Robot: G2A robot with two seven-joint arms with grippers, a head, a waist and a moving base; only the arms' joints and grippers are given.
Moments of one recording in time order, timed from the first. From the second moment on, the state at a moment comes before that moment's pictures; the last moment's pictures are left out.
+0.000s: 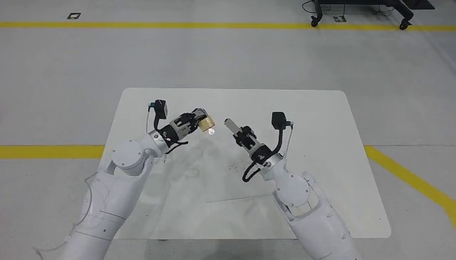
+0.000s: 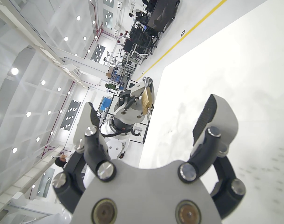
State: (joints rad) left arm 1.14 -1.17 -1.20 -1.38 -0.36 -0.05 -0.63; right arm -1.45 -1.39 1.12 -1.74 -0.27 0.01 0.19
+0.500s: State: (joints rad) left arm 1.17 -1.16 -1.21 -1.41 -0.38 -0.22 -0.79; right arm -1.46 -1.39 1.08 -1.75 -0.51 0.09 0.08
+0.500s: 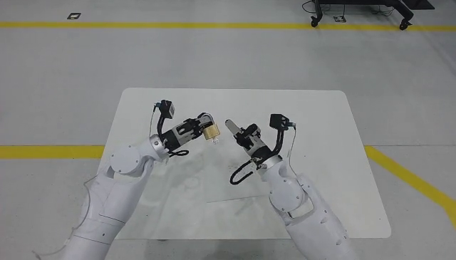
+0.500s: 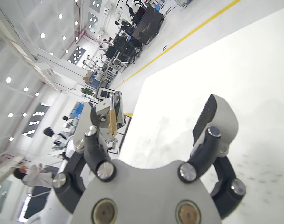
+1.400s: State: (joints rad) left arm 1.16 -1.16 -1.18 -1.41 -0.30 -0.25 -0.90; right arm -1.43 -1.38 1.07 -1.74 -0.67 0.07 0.28
